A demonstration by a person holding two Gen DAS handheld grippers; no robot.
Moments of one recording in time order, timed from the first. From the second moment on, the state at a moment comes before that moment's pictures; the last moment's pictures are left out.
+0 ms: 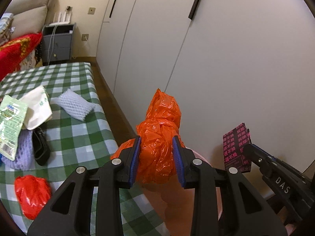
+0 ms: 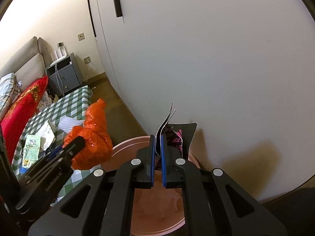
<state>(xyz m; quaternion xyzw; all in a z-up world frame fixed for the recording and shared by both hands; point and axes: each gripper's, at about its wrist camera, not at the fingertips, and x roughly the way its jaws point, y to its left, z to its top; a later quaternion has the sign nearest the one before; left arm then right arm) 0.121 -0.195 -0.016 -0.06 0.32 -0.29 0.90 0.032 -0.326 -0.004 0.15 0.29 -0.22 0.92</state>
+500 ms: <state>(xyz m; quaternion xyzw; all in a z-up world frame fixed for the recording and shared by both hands) 0.132 -0.172 -0.021 -0.11 0.34 -0.27 0.89 0.031 -0.325 -0.008 0.16 0.30 -0.23 0.91</state>
